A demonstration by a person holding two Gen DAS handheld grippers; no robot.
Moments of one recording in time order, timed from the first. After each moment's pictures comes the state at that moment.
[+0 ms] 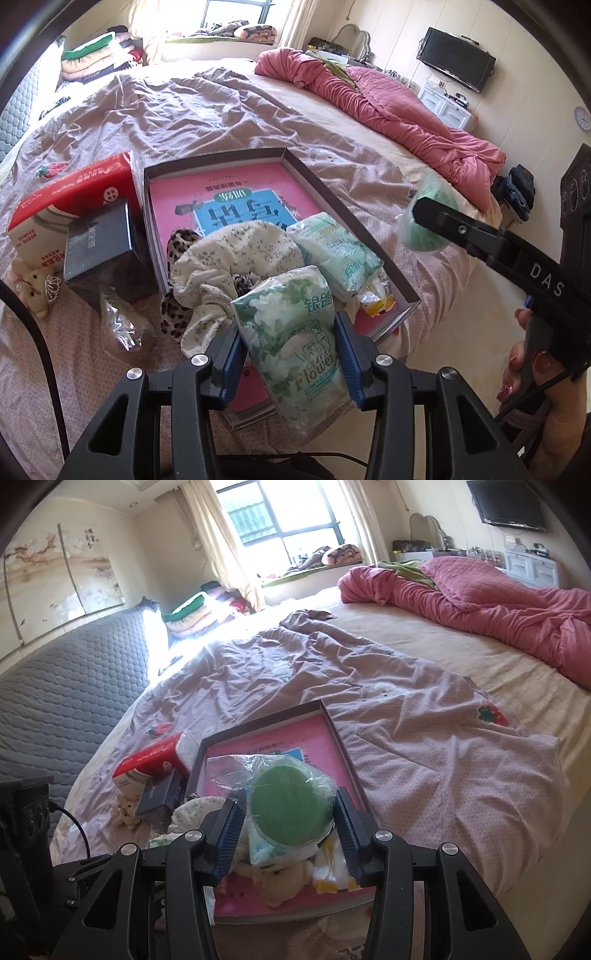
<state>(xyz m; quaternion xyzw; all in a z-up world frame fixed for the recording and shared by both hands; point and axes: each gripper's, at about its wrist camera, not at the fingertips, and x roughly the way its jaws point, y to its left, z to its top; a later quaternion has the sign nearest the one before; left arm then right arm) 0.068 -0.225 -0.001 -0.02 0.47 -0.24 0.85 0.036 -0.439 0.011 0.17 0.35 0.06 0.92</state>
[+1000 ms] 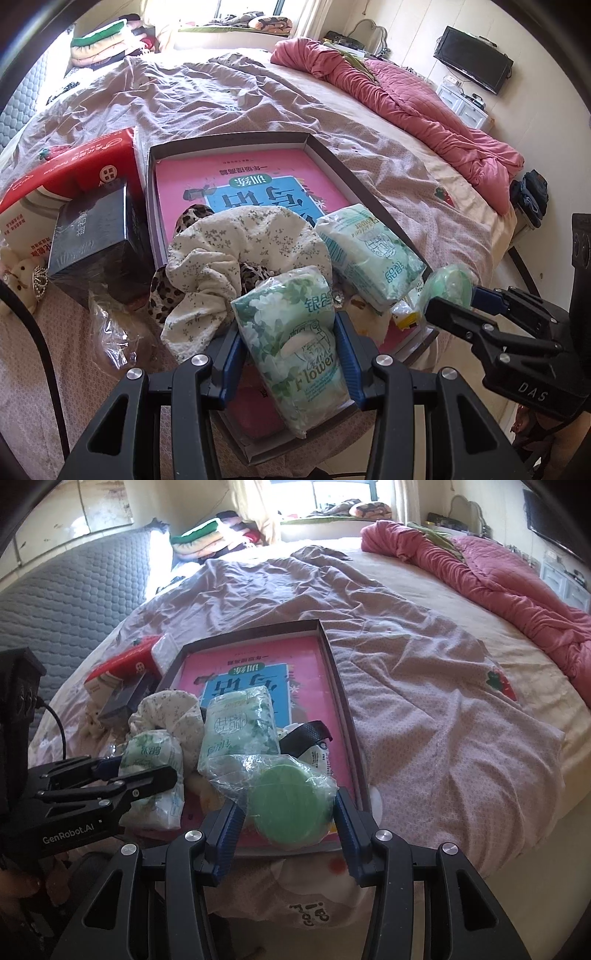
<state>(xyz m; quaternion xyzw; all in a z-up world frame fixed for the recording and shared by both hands) 0.092 -0.223 -0.028 -0.03 0.49 -0.21 0.85 0.039 -0.421 -0.037 0.07 0.45 0.11 0.88</state>
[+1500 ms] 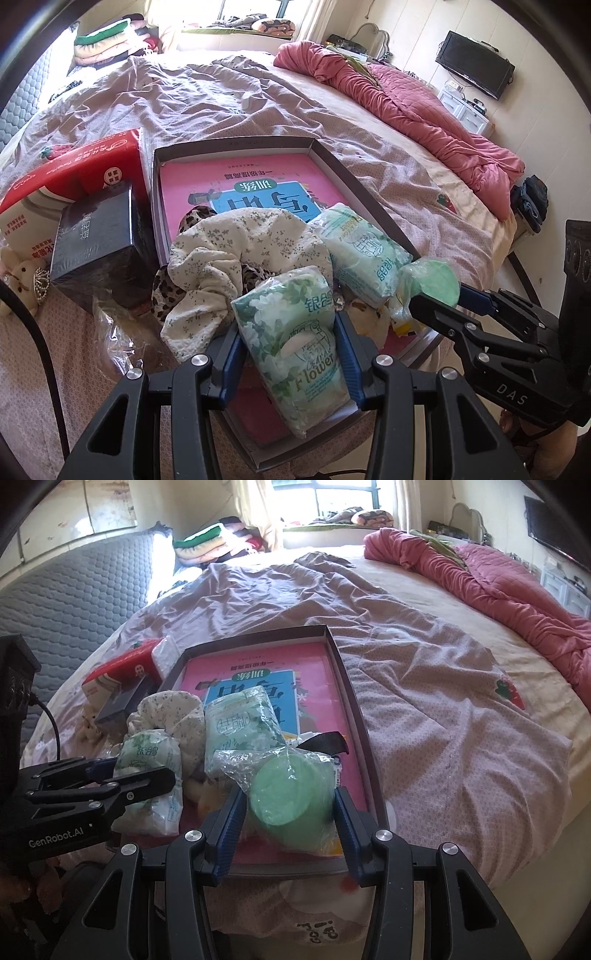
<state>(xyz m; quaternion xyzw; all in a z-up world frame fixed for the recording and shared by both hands) 0.096 -0.219 -0.027 -0.04 0.48 -0.21 0.85 0.047 -0.413 -0.044 0.06 0.43 0.10 0.89</state>
